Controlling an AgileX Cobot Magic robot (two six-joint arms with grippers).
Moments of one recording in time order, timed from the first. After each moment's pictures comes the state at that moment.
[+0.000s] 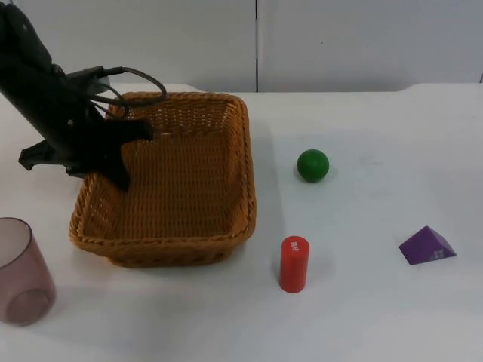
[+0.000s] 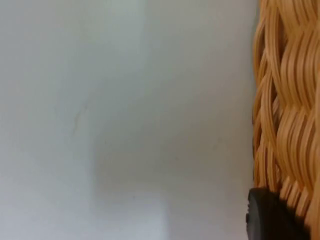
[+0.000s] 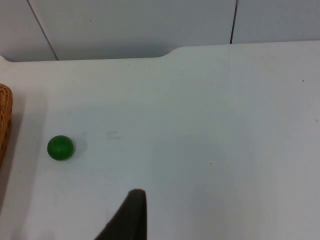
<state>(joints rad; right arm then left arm) 0.08 0.82 -0.98 -0.10 0.84 0.17 -0.08 2.25 -1.45 -0.44 0.65 0.20</state>
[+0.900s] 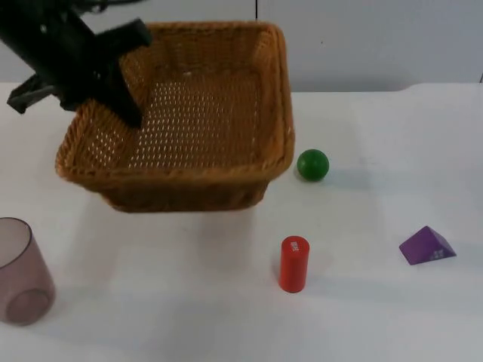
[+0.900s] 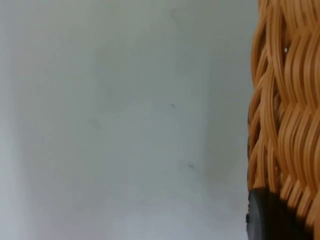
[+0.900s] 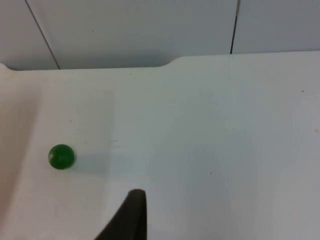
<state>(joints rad) 0.08 0.82 -0.98 -0.10 0.81 0.16 -0.08 1.95 -1.42 -0.61 0.95 0.19</state>
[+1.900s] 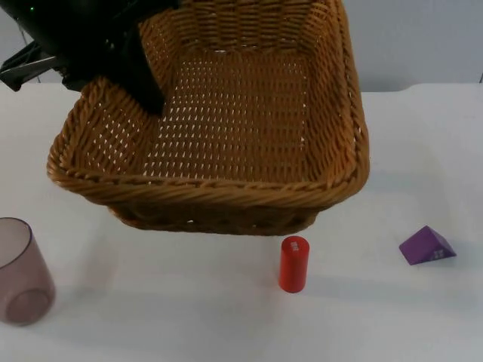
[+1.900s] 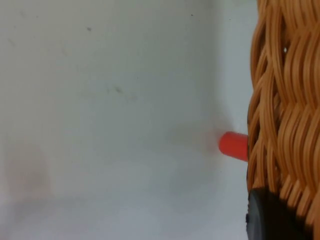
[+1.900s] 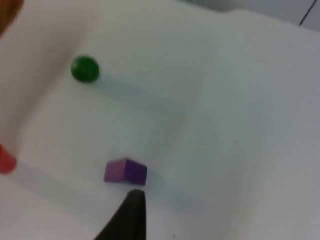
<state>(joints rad) 0.08 0.96 -0.91 0.08 0.80 -0.31 -0.24 1.70 -1.28 -0.52 0.98 0.03</state>
